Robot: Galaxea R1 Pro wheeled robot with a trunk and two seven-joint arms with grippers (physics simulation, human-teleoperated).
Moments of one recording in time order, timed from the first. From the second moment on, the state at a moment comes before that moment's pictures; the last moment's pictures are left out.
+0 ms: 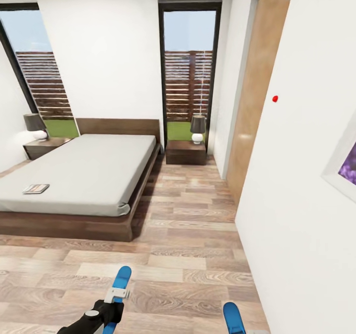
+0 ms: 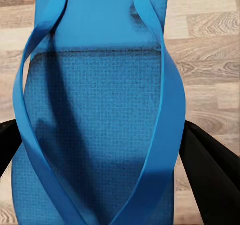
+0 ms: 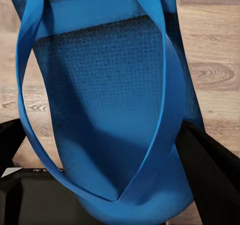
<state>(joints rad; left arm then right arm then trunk) -0.53 0.06 -0.40 -0.15 0.29 -0.04 -0.01 -0.35 0.04 -0.64 -0.23 0.58 -0.01 0.18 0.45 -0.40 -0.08</state>
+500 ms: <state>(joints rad) -0.53 0.06 -0.40 -0.15 0.29 -0.04 -0.01 -0.35 0.04 -0.64 -0.23 0.58 -0.01 0.18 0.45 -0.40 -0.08</state>
